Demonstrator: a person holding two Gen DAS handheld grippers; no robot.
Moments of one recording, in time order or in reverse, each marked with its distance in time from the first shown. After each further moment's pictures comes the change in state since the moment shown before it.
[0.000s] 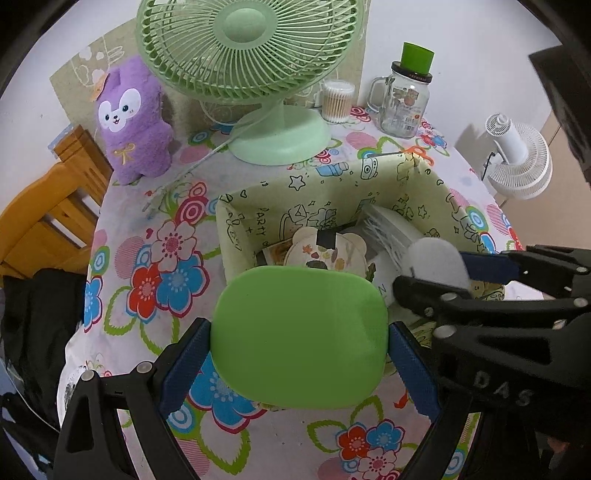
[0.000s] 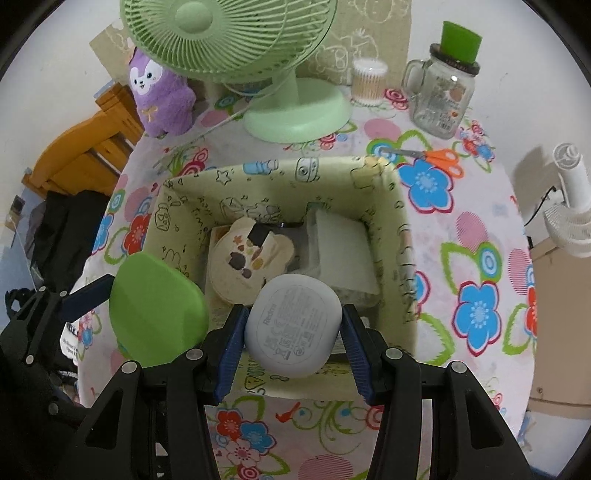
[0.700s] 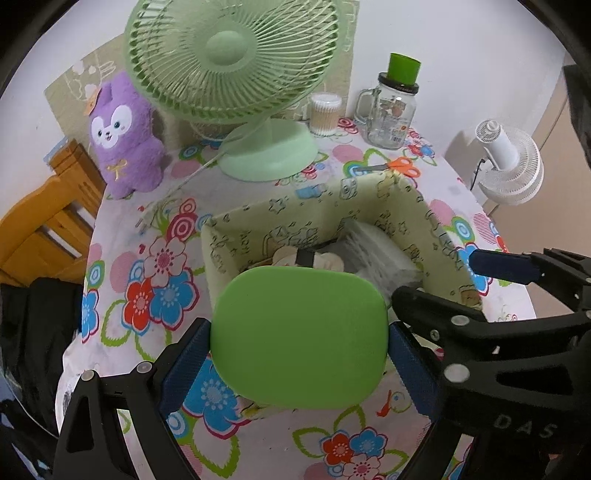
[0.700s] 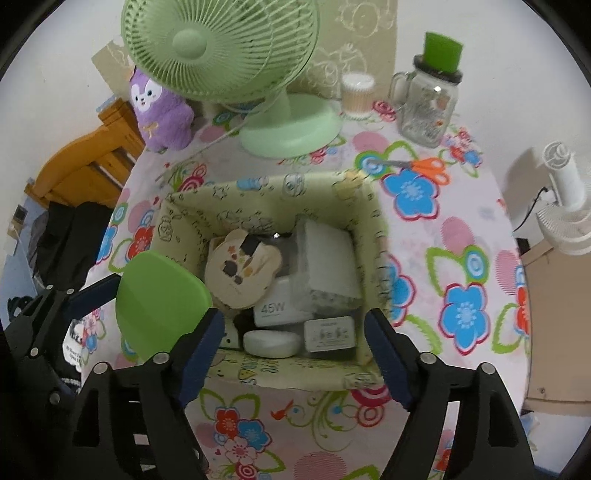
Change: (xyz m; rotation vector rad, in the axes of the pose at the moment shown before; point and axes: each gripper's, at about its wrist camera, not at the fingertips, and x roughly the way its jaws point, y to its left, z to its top) left arm -0.011 -0.015 0.014 0.015 -0.031 -0.022; right arm -0.031 -0.015 -0.004 0.025 -0.079 -0.024
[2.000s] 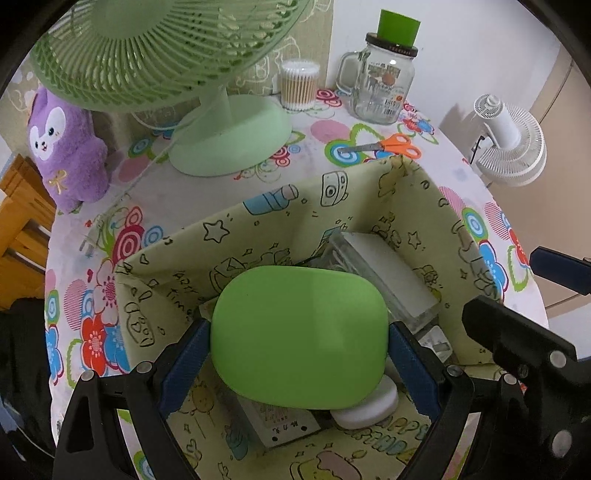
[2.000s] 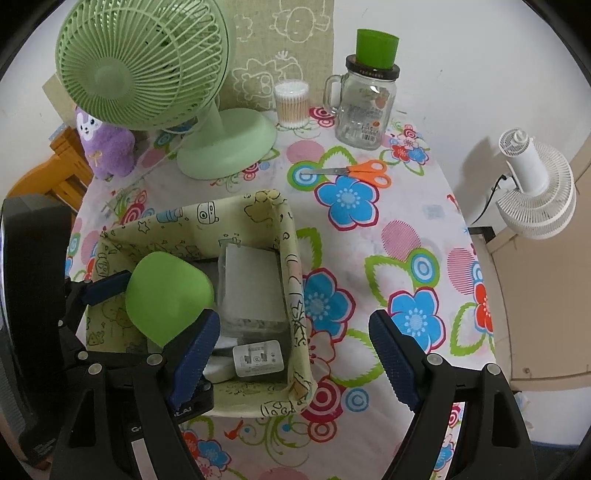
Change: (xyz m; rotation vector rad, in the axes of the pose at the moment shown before) left arm 0.072 -0.013 0.034 0.058 0.102 -0.055; right arm 0.012 -0.037 0.014 0.085 -0.010 -0.133
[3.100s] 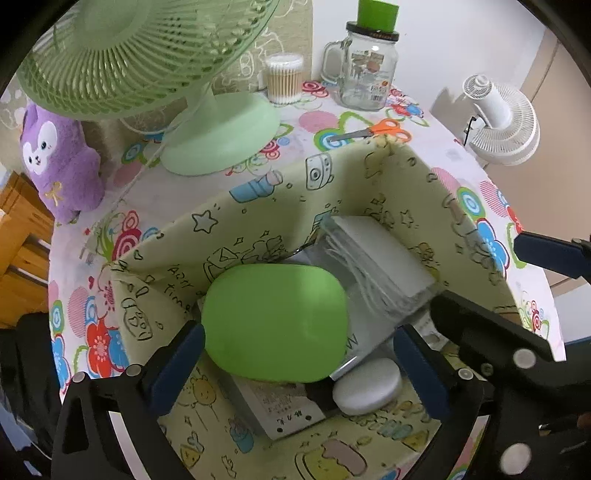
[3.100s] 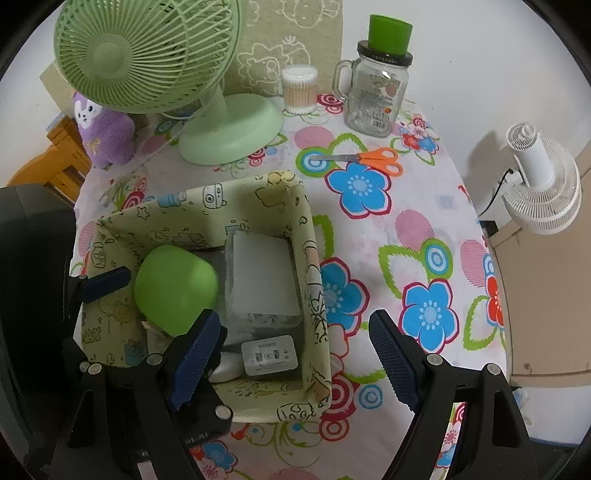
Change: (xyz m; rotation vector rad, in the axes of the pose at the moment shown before) left arm -0.004 -0.008 -0.006 0.072 0.008 0.020; right arm 0.008 0.012 -0.002 -0.007 0.023 0.006
